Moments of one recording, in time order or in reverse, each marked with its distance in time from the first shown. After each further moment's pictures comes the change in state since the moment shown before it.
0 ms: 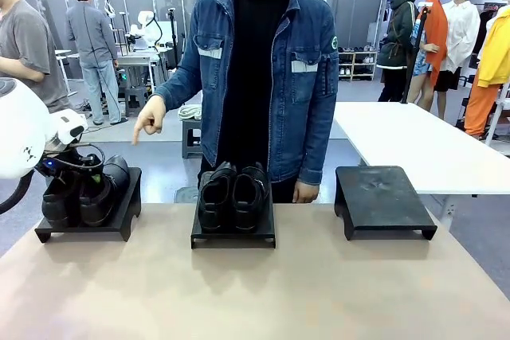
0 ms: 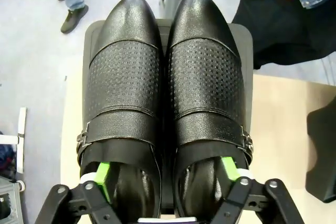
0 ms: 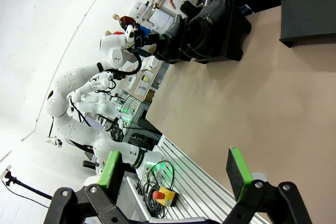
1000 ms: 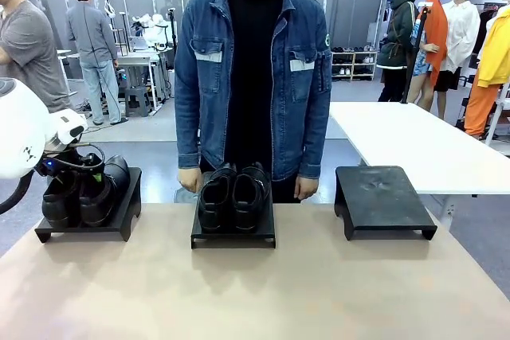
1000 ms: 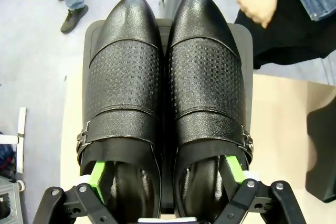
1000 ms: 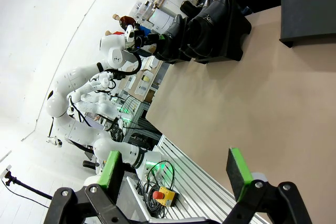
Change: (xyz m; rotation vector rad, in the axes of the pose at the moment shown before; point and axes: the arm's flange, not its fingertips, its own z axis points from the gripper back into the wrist) left arm -0.001 0.000 0.000 0.000 0.001 0.001; right arm 0.000 0.000 0.000 0.000 0.000 0.000
